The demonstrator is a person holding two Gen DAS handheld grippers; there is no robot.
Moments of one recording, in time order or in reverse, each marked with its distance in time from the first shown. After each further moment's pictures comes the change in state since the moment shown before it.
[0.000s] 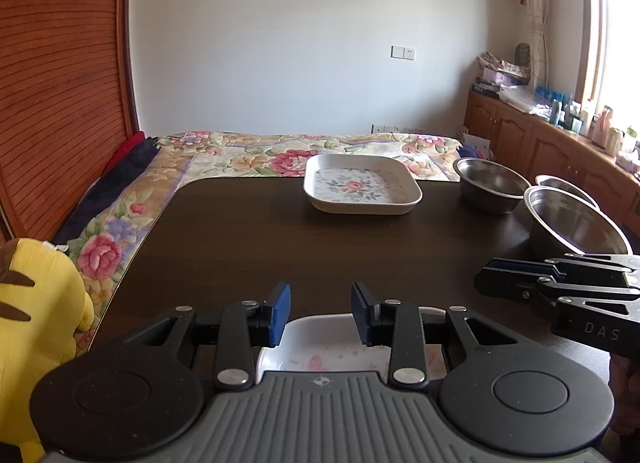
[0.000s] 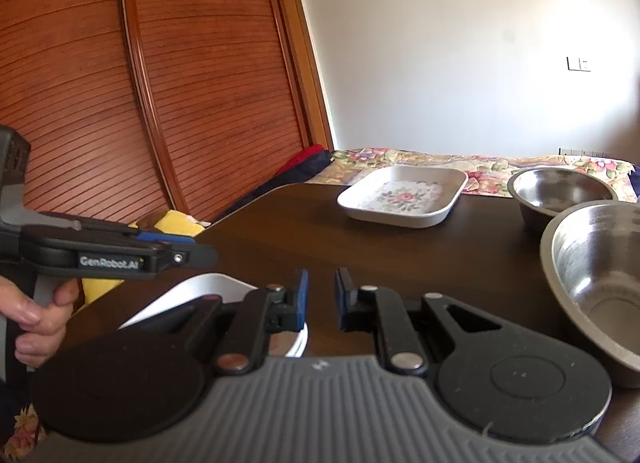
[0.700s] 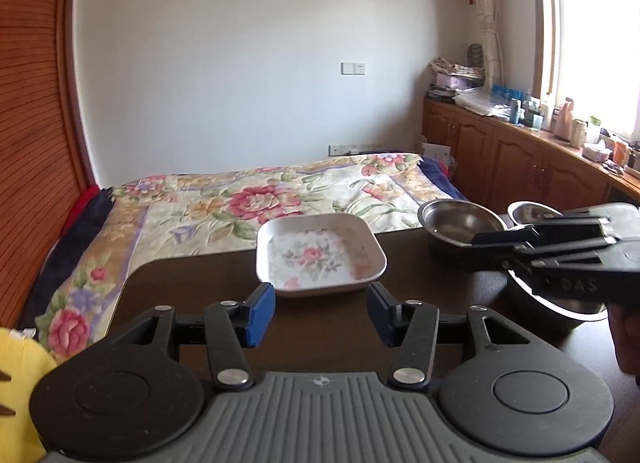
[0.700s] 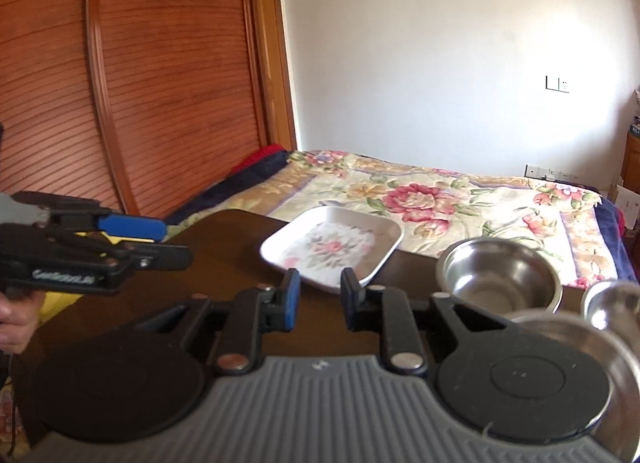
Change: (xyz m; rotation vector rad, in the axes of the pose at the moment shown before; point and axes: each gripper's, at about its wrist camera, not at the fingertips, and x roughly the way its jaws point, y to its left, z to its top) left arm 0.031 -0.019 0.067 0.121 -0.057 -0.110; right arm 0.022 -0.041 0.074 -0.079 0.058 -0.129
